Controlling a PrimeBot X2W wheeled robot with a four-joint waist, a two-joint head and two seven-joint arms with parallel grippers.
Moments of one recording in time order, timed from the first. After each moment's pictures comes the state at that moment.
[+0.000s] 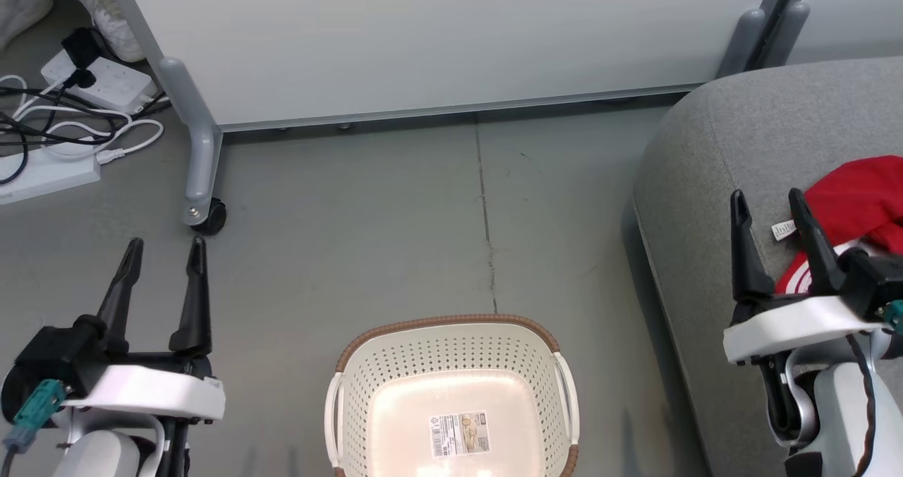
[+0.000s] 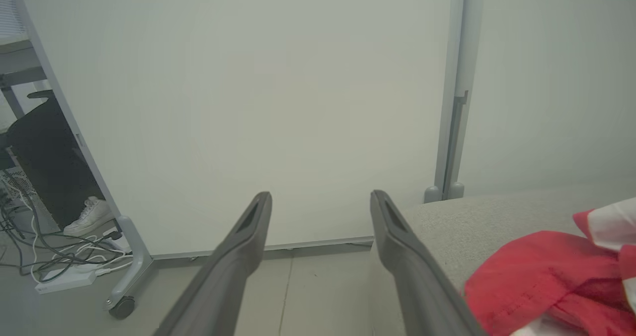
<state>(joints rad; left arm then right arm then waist) -0.13 0.33 -0.20 0.11 -0.49 0.11 -0.26 -0.32 -0.05 -0.05 0.32 0.16 0.13 -0.22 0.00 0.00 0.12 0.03</state>
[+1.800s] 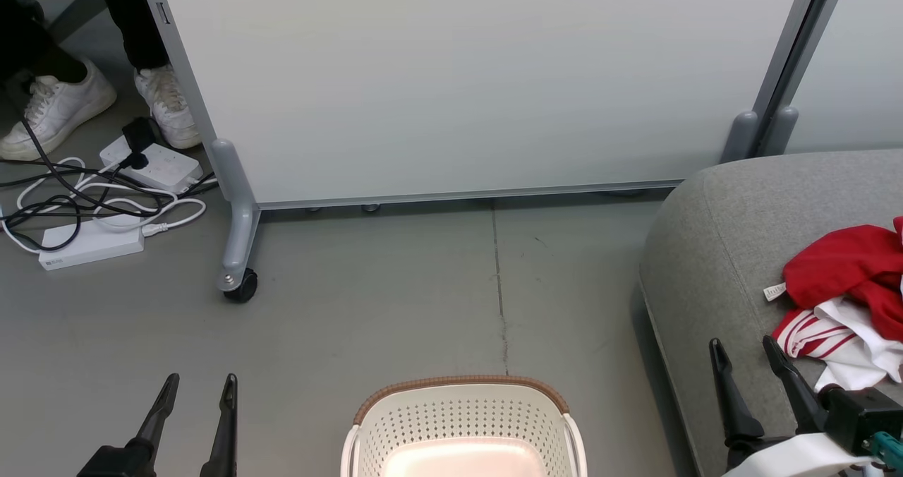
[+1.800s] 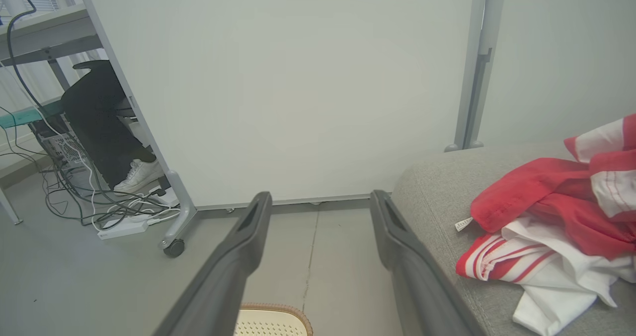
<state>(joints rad) 0.14 0.27 -0.14 0.13 -0.34 0.06 -0.26 0.07 -0.05 -0.01 0.11 0.22 0.13 -0.12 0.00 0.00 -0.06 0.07</state>
